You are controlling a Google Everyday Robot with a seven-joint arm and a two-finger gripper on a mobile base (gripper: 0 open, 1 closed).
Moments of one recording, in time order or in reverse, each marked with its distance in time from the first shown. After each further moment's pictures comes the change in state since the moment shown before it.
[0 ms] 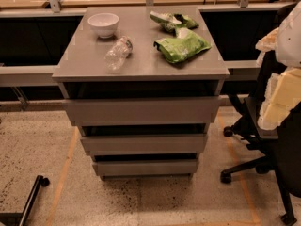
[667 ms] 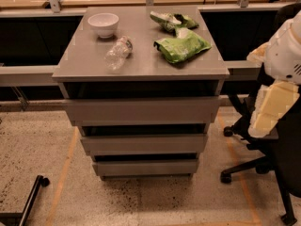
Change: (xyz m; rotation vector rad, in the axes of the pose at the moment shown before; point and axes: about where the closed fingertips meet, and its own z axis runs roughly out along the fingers) arm -0.001 0.004 0.030 -0.029 -0.023 -0.007
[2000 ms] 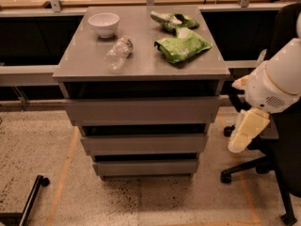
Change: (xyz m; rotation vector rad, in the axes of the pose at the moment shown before) arm 0.012 0.002 0.088 -0.063 -0.088 0.067
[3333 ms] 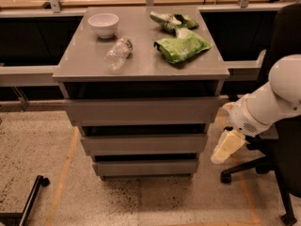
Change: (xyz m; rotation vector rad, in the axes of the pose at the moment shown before) arm 0.023 -0.012 0.107 -0.016 -0.084 0.100
